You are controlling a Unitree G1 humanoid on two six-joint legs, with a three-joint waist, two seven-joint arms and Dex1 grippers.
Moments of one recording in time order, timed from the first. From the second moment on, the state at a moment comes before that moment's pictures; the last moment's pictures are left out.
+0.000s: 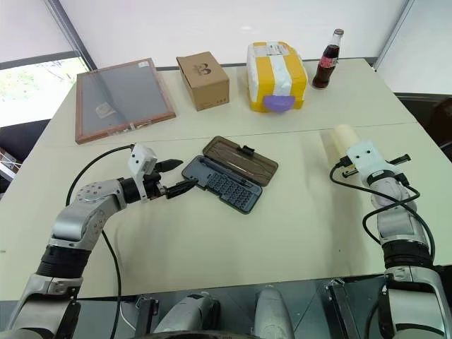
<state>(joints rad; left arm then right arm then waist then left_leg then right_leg) -0.37 0.49 -0.02 -0.01 -0.40 0.44 -0.83 -0.42 -0.73 -0.12 0.53 -0.26 -0.07 0.14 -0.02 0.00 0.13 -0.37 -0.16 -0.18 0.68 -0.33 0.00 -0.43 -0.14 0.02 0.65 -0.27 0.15</state>
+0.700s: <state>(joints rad) -0.35 0.46 -0.02 -0.01 -0.40 0.44 -0.81 -0.15 -0.78 -0.15 0.09 -0.35 0.21 0.16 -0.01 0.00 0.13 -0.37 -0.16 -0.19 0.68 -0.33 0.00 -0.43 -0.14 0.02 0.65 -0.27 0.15</state>
